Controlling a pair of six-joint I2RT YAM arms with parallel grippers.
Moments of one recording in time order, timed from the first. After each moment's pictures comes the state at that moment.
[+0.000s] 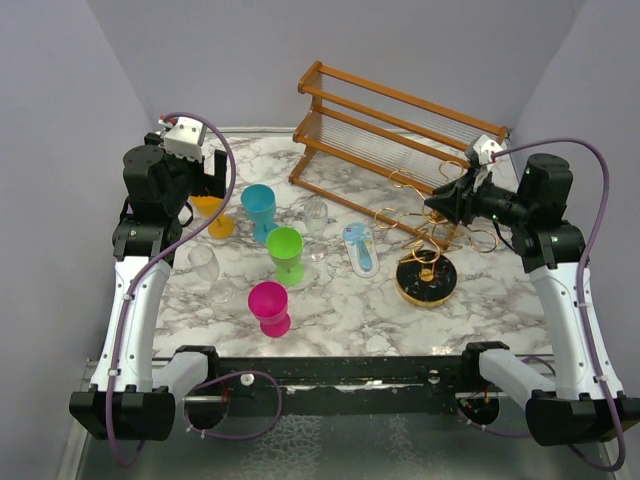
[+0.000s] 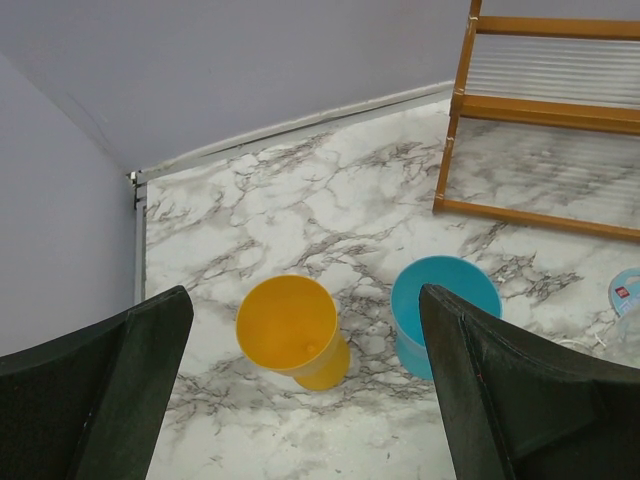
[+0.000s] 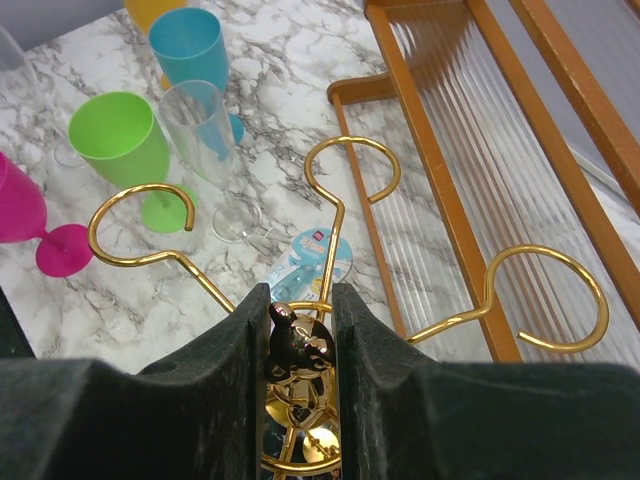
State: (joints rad) left arm -0.03 1.05 1.22 -0.38 0.15 0.16; right arm 0.04 1.00 1.20 -0.54 -0.80 -0.29
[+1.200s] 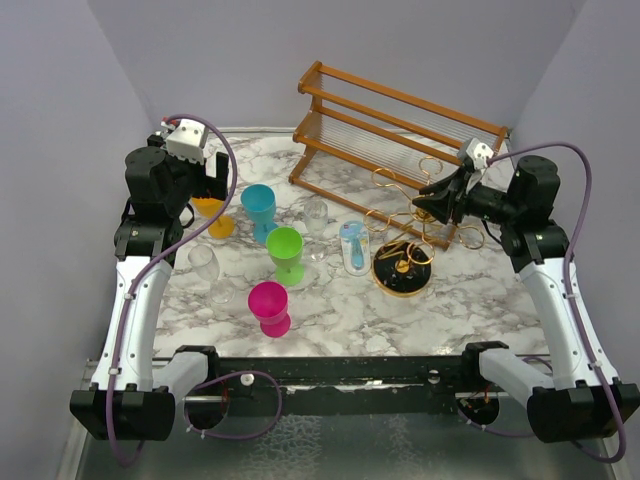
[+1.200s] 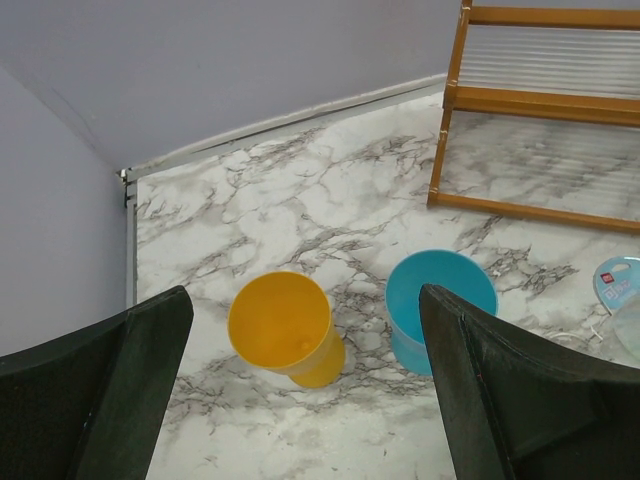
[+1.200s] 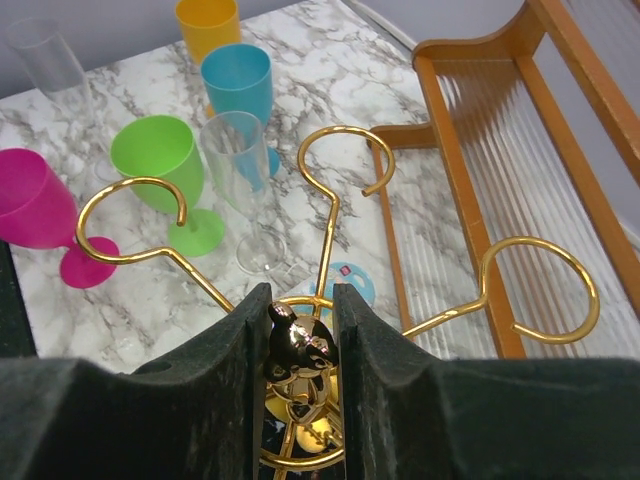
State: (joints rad) left arm -0.03 1.05 1.20 -0.37 0.17 0.16; right arm 0.05 1.03 1.09 -0.31 -0.94 -0.23
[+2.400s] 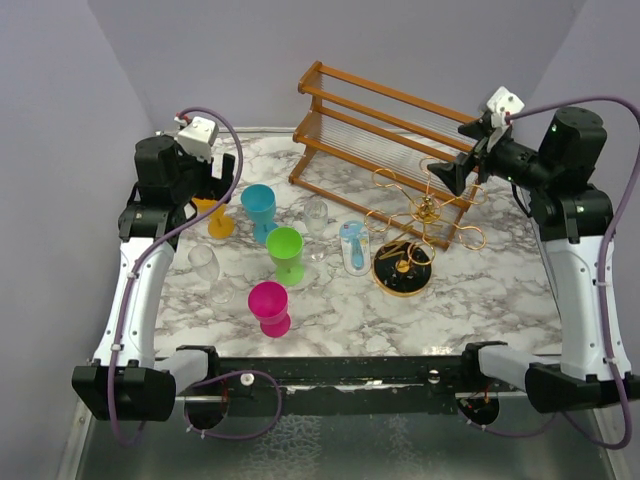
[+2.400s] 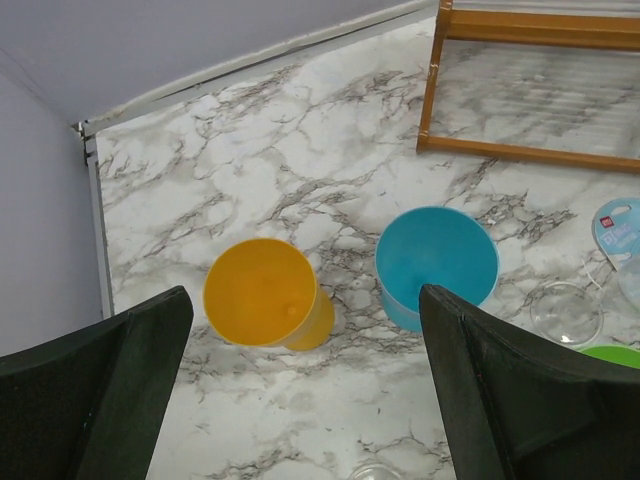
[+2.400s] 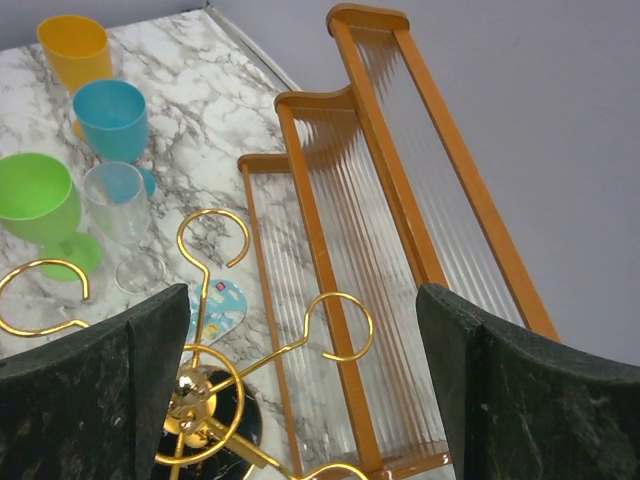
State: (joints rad) left arm -0.03 1.13 1.23 -0.48 0.20 0.19; right arm 0.06 1.13 1.56 -0.63 -0.72 -0.44
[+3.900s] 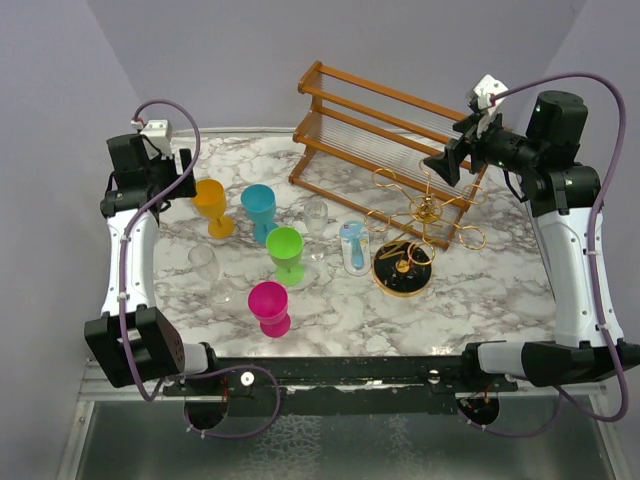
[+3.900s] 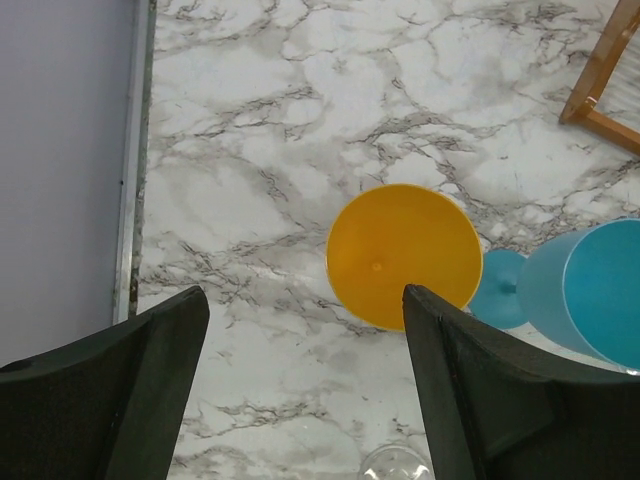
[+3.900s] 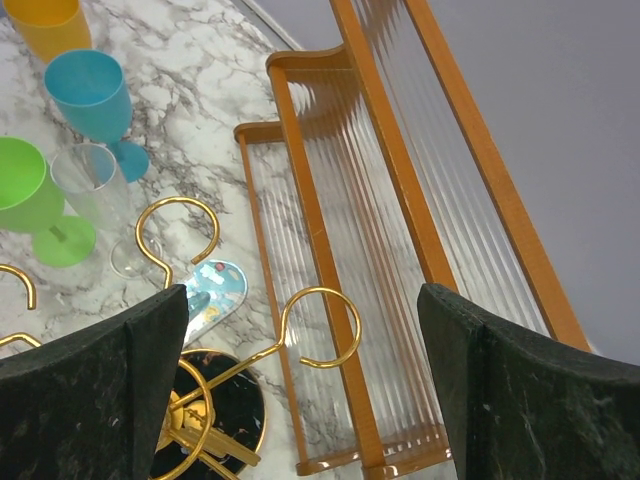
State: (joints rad) left arm 0.24 1.33 1.29 -0.53 0.19 0.09; right arm 0.06 1.30 1.69 -0.71 -0.69 -0.45
